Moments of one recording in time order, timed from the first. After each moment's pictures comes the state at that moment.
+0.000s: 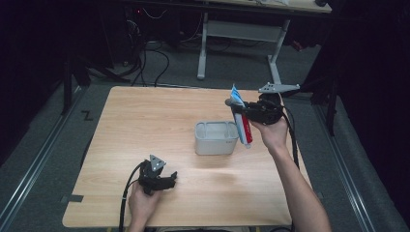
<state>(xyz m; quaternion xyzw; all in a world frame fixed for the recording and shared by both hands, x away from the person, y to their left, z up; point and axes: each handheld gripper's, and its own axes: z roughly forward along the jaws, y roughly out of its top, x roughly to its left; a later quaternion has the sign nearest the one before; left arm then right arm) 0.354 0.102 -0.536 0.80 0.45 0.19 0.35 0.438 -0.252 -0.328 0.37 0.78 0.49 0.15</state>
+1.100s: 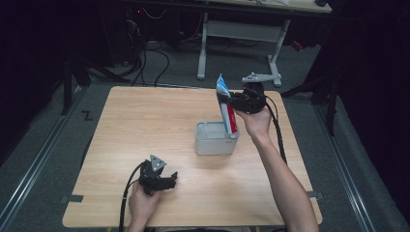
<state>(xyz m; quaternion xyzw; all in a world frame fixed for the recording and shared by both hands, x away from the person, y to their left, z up) 0.353 0.101 -0.536 0.80 0.45 0.19 0.35 0.472 -0.215 -0.327 0.38 0.77 0.50 0.15</state>
